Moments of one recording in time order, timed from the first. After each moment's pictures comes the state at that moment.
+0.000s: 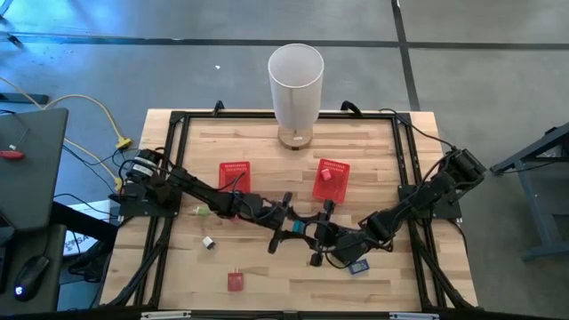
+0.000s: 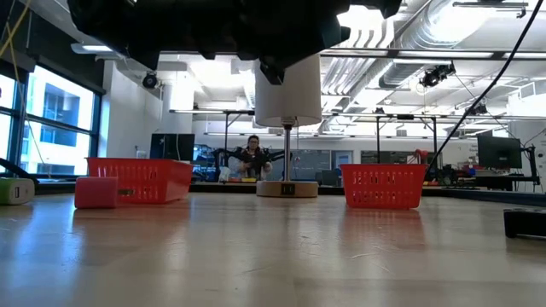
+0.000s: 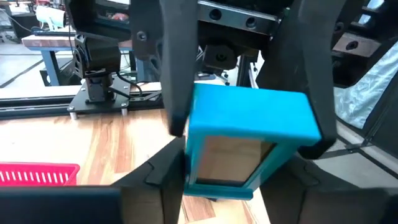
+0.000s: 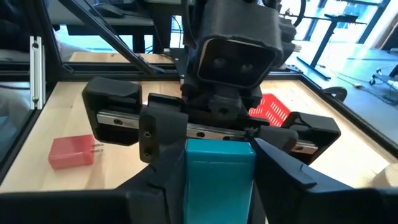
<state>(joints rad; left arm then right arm) -0.25 1.80 0.89 0.89 0.03 -0.06 0.57 1.62 1.01 0.22 0.81 0.21</state>
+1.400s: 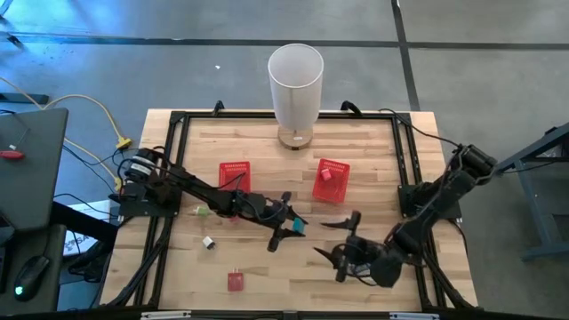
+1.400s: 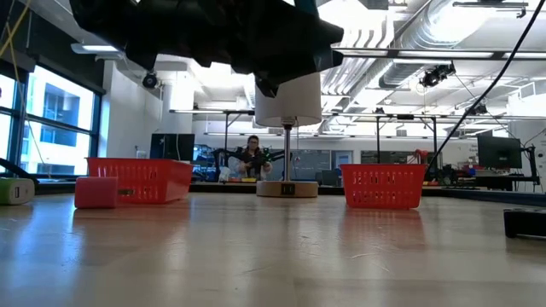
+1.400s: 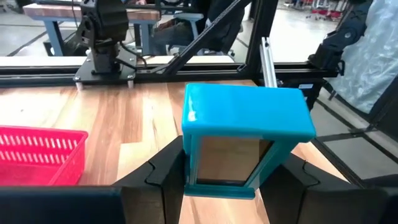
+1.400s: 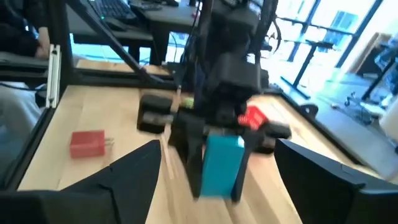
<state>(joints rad) -0.24 1.78 0.89 0.77 0.01 -0.08 0.80 1.51 1.01 0.03 1.08 0.29</state>
